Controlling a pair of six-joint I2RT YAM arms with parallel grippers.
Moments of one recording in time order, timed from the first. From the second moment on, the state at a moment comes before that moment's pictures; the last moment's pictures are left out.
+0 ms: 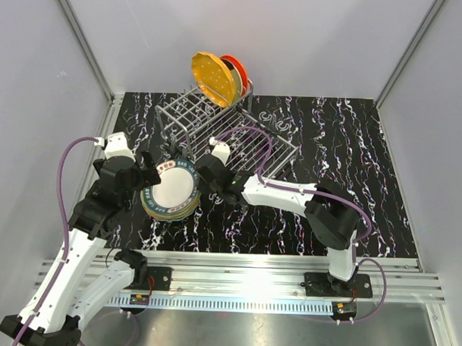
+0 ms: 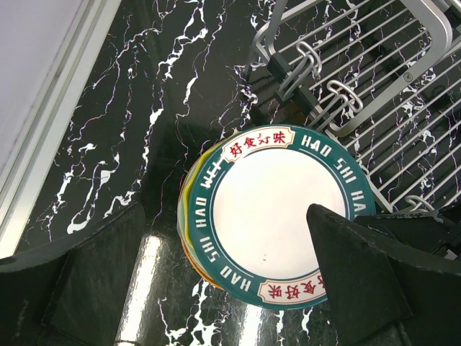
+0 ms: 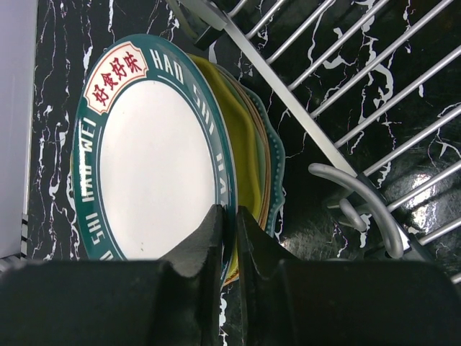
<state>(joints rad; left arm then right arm) -0.36 0.70 0.91 -0.72 -0.47 -0.37 1.04 1.93 1.40 -0.15 0.33 0.90</state>
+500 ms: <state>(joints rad) -0.36 0.71 0.91 -0.72 -0.47 -0.37 1.04 1.84 1.33 -0.15 0.34 0.90</state>
